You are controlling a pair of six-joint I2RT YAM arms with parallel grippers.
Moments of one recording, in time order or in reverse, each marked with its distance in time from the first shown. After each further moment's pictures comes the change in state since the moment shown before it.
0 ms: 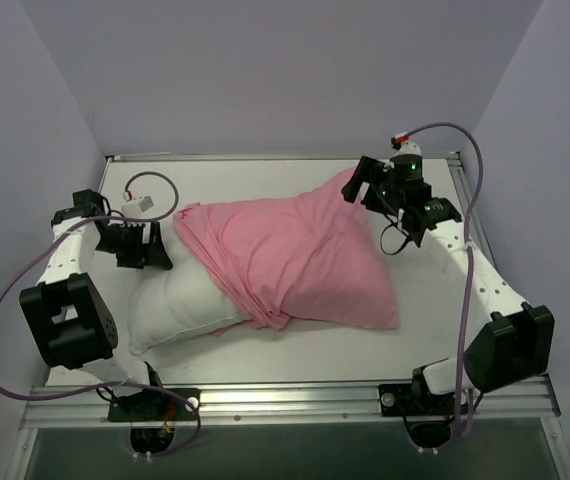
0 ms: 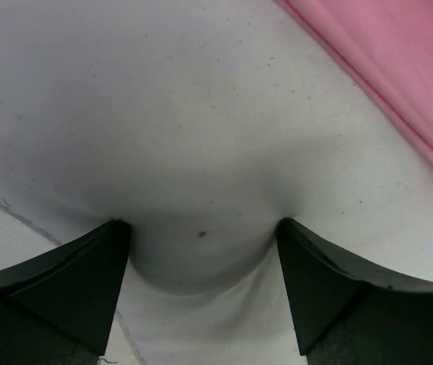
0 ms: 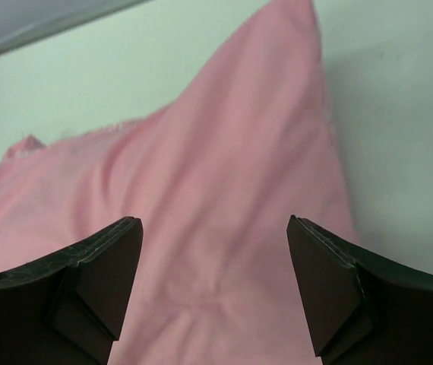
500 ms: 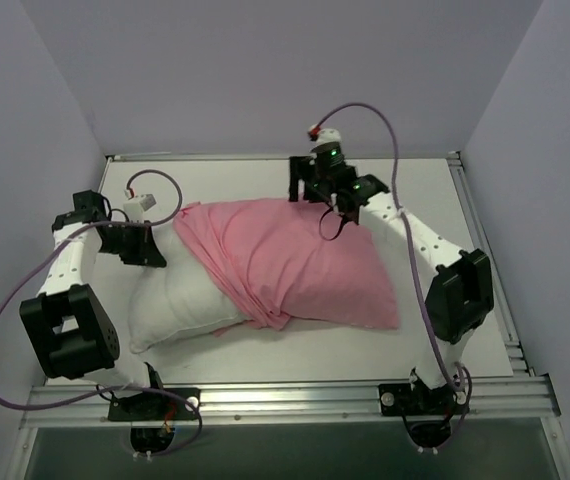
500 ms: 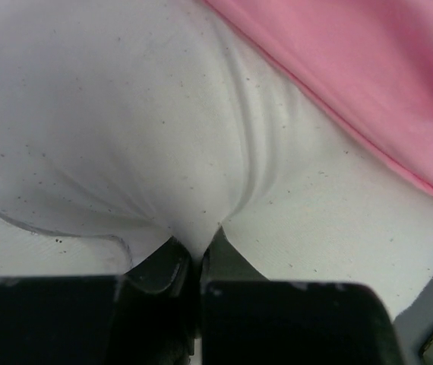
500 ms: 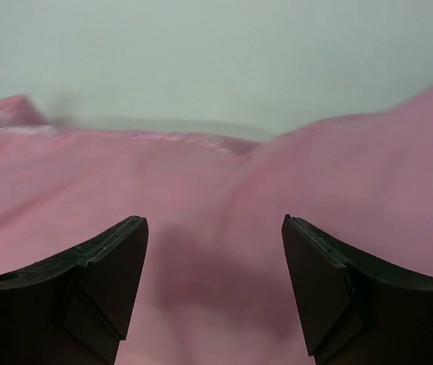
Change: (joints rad) left arm -0.025 -0.052 -0.053 0.047 0.060 0.026; right arm 0.140 0.412 0.395 -0.045 0.137 -0.166
